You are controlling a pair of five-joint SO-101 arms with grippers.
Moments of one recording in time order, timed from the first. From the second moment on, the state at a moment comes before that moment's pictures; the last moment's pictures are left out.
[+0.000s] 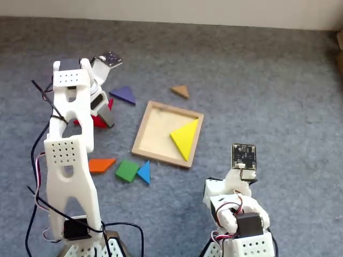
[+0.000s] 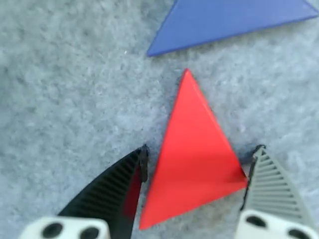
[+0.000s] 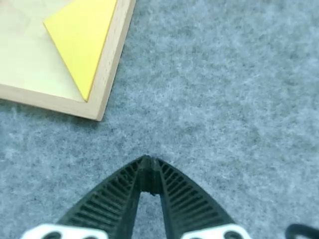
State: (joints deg) left arm -13.8 59.1 -53.3 91.6 -38.9; right arm -13.4 -104.4 95.8 70.4 -9.7
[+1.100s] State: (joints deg) left arm -15.3 59.7 -56.0 97.5 -49.3; right arm -13.4 -104.4 95.8 70.4 -9.7
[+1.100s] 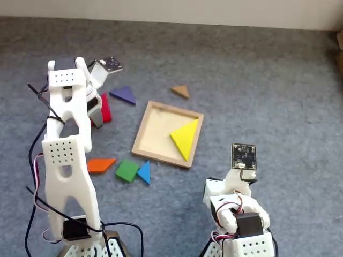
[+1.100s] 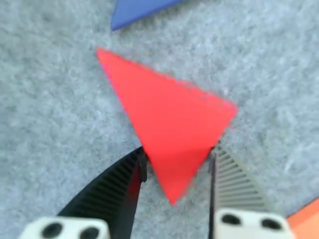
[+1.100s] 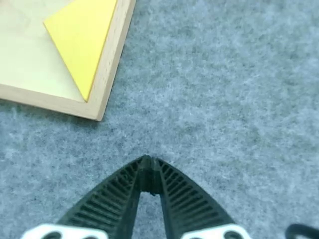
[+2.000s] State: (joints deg) left arm -13.1 58.2 -56.0 96.2 -29.9; right arm -13.4 -104.4 95.8 70.4 -9.7
